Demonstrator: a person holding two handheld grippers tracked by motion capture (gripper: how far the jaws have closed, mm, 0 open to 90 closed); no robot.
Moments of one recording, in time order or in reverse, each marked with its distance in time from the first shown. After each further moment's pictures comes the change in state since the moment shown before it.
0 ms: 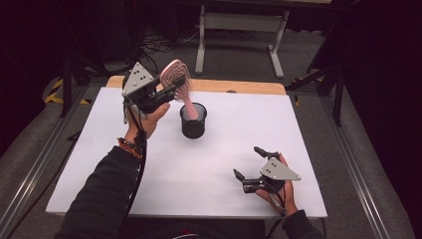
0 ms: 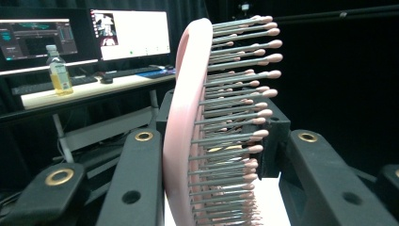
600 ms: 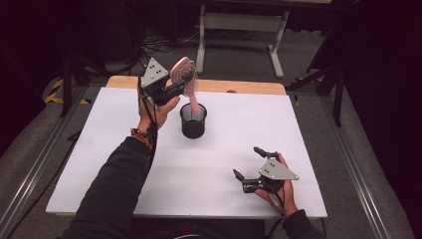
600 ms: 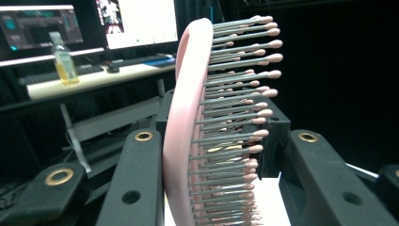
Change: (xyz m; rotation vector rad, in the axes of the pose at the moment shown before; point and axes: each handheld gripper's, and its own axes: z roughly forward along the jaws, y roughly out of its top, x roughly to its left) left arm 0.010 -0.017 0.039 0.055 0.027 0.017; right arm 0.001 -0.002 0.003 0.024 -0.006 -0.018
